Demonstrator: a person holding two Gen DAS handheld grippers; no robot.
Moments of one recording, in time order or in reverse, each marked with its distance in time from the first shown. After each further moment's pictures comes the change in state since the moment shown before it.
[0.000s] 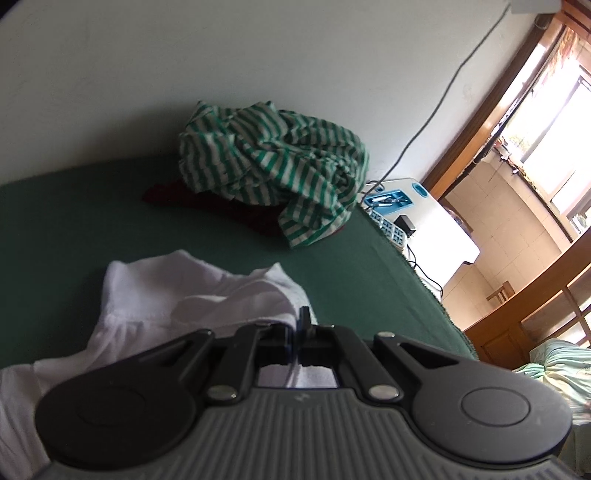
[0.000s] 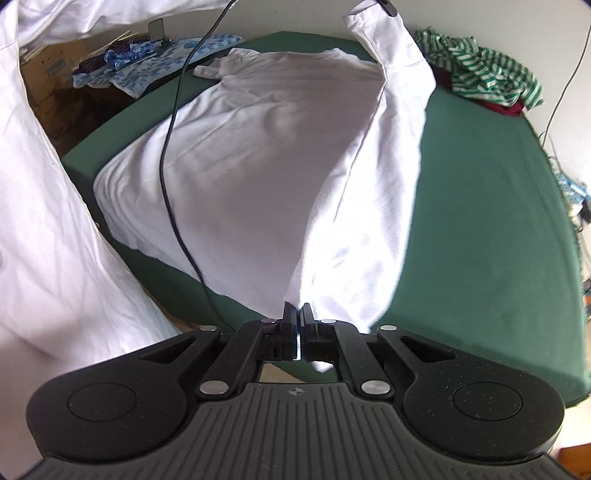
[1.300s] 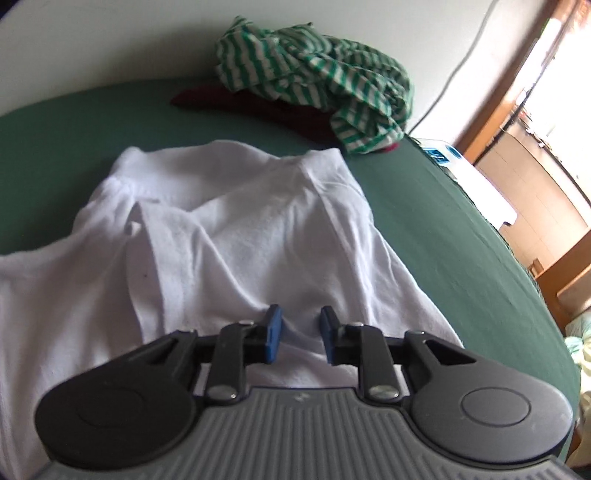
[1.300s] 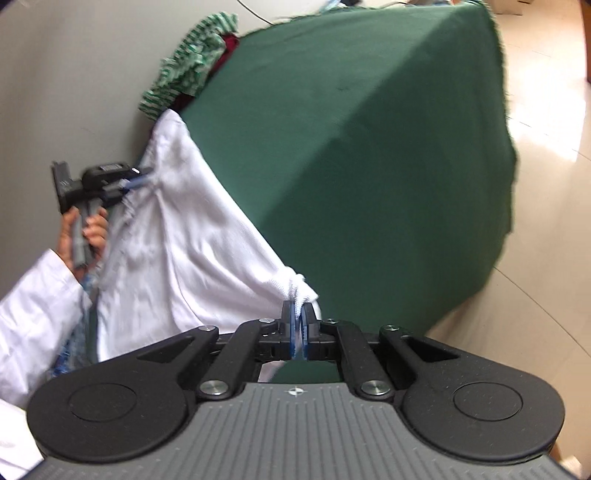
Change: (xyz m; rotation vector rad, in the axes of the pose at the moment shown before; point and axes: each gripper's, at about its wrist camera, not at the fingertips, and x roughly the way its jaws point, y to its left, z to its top) left arm 0.074 0.036 -0.093 0.006 0.059 0.103; right arm 0.000 -0.036 -0.106 1.204 -0.222 -0.057
